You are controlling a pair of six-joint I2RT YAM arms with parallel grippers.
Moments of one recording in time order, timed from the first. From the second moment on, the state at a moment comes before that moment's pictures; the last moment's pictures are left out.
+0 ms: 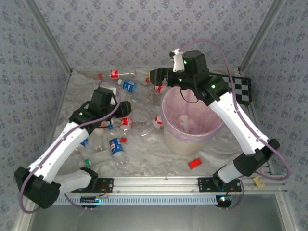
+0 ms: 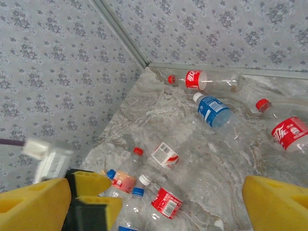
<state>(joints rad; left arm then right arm) -0.50 1.14 1.10 -0.72 -0.04 -0.49 0.60 1.50 1.79 -0.69 -0.22 0.42</state>
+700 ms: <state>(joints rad) -0.18 1.76 1.24 -0.66 0.05 -0.08 0.51 1.33 1.65 -0.82 -0.19 0.34</state>
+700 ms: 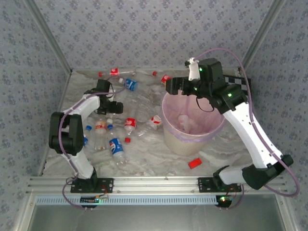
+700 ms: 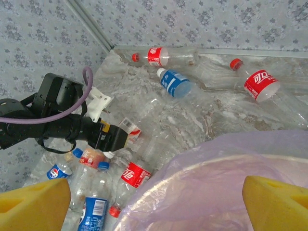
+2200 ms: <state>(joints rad) -0.37 1.07 1.06 -0.35 0.50 -0.50 0.70 1.68 1.86 -0.55 -0.35 0.44</state>
